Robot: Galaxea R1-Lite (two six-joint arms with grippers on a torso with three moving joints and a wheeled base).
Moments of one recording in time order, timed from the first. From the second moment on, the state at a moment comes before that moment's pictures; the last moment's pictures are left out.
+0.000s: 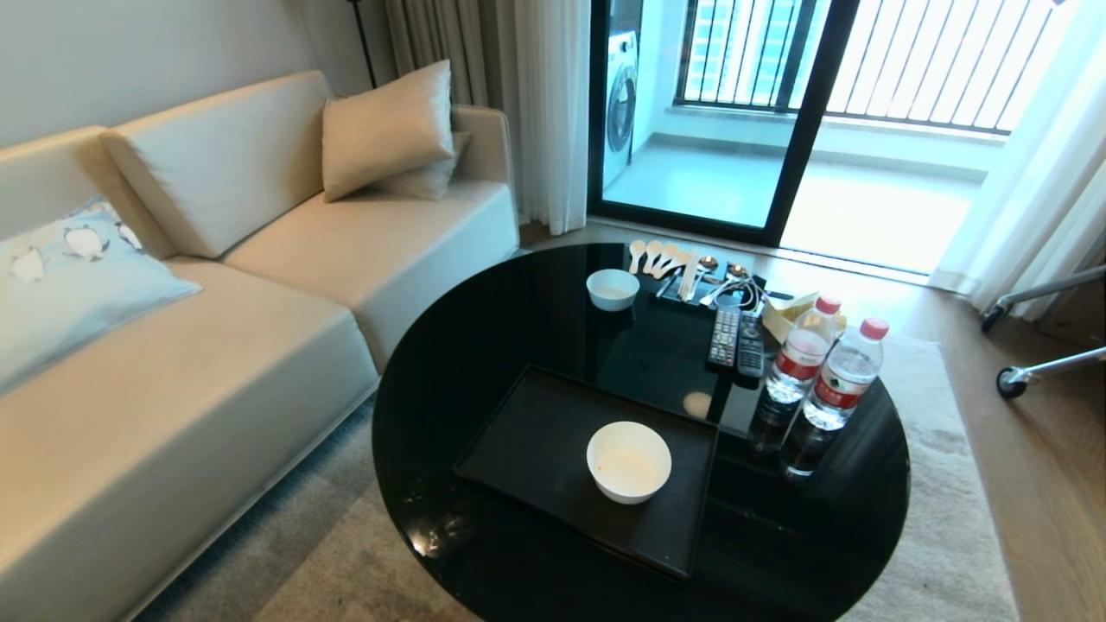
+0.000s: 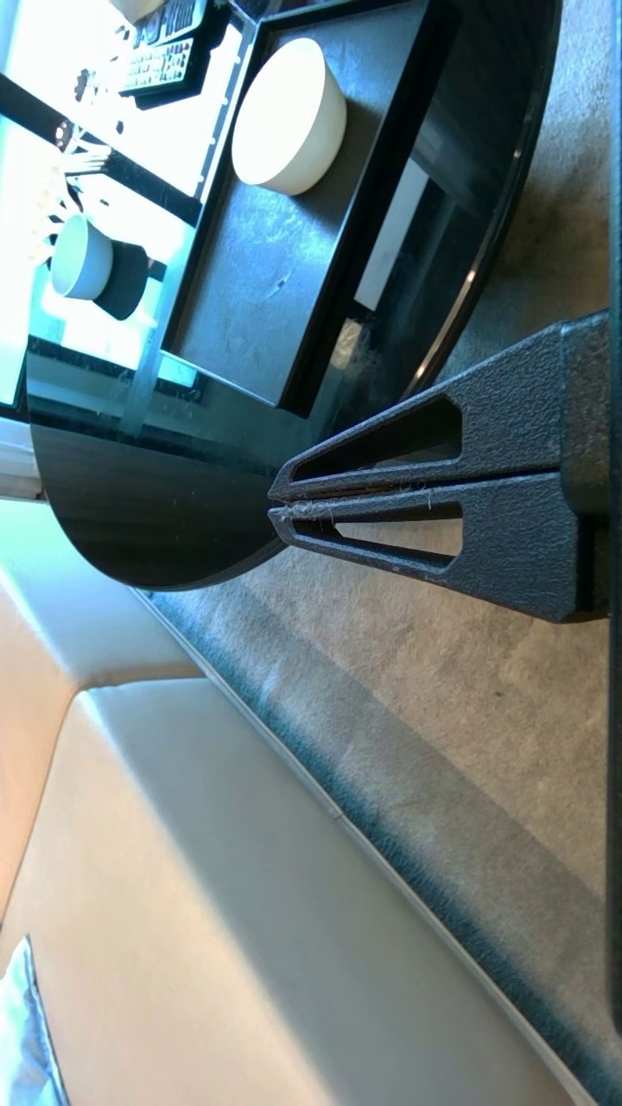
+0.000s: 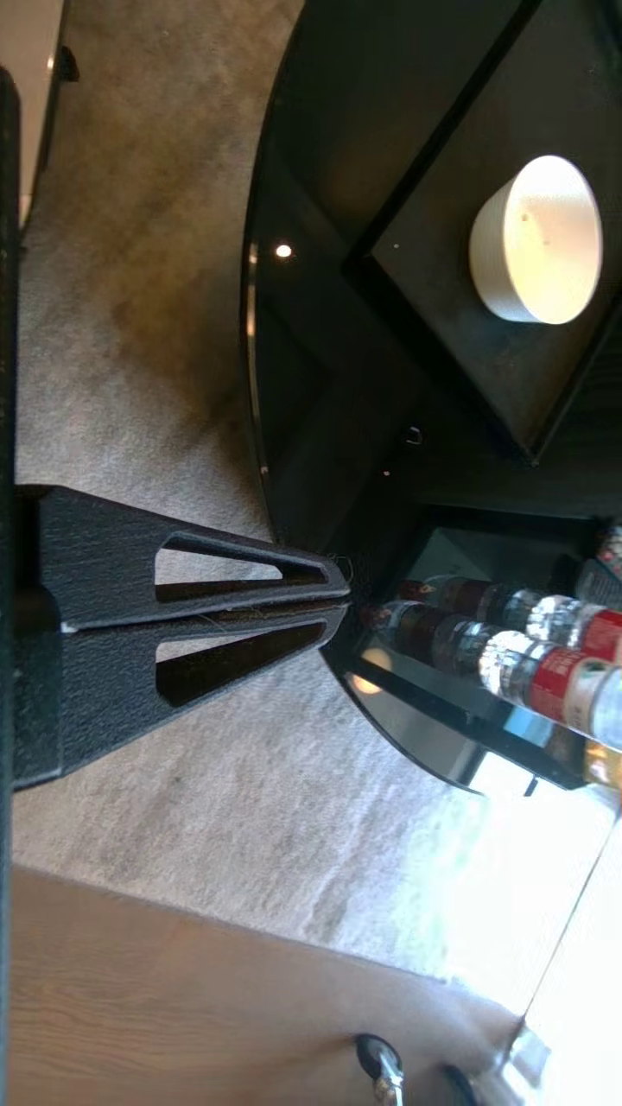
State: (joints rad) left arm 0.00 0.00 0.00 -0.01 0.01 -0.09; right arm 0.01 0.18 0.00 0.00 0.07 -0.19
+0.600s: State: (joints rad) left arm 0.00 0.00 0.00 -0.01 0.01 -0.09; right arm 0.01 0.00 0.00 0.00 0.07 -0.18
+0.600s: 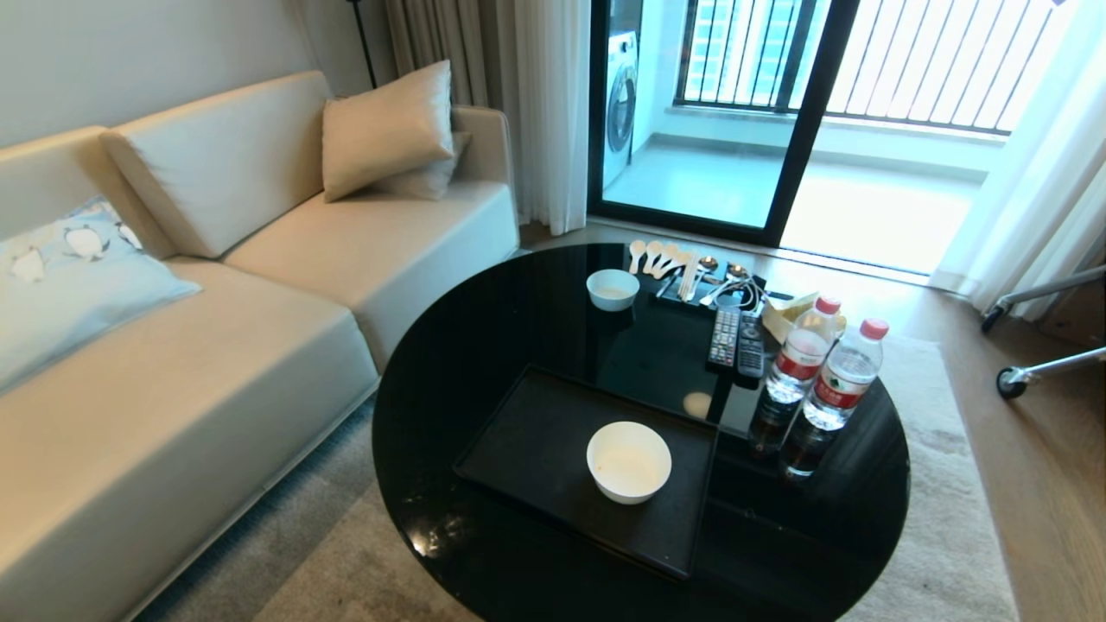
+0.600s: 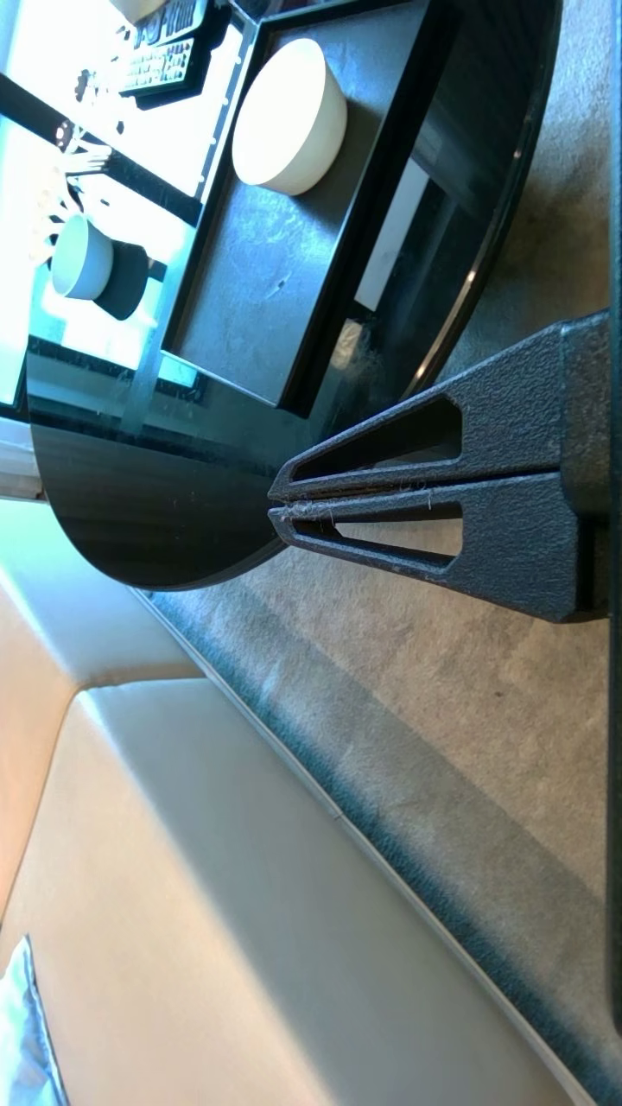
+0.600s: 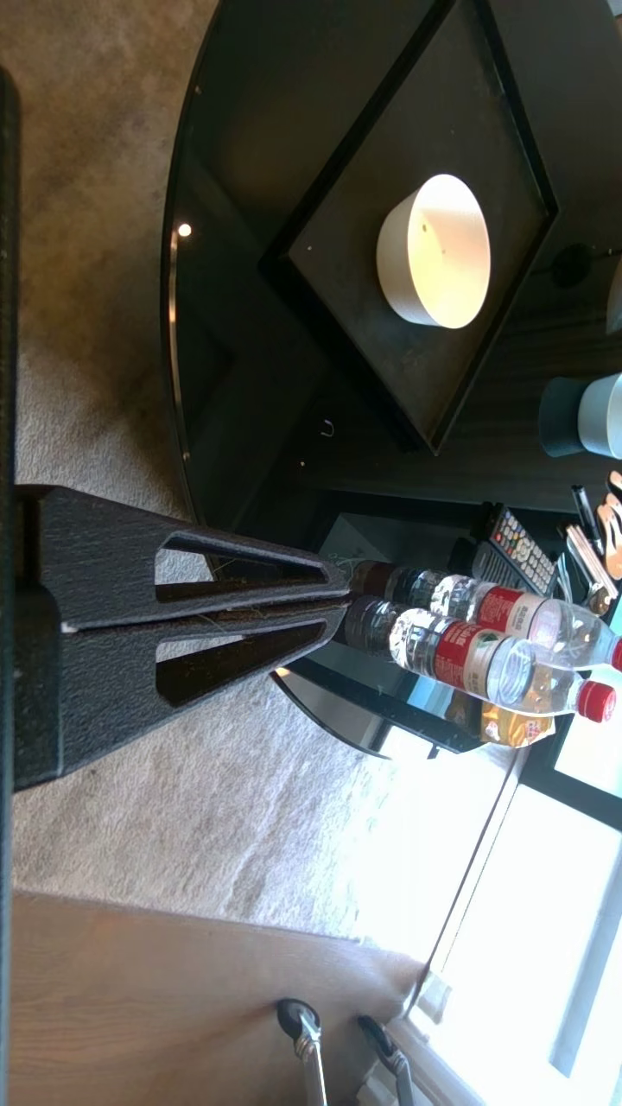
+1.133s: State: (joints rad) left arm 0.00 0.00 0.00 -0.01 0.01 -0.09; right arm 0.01 0.00 0.00 0.00 0.07 -0.09
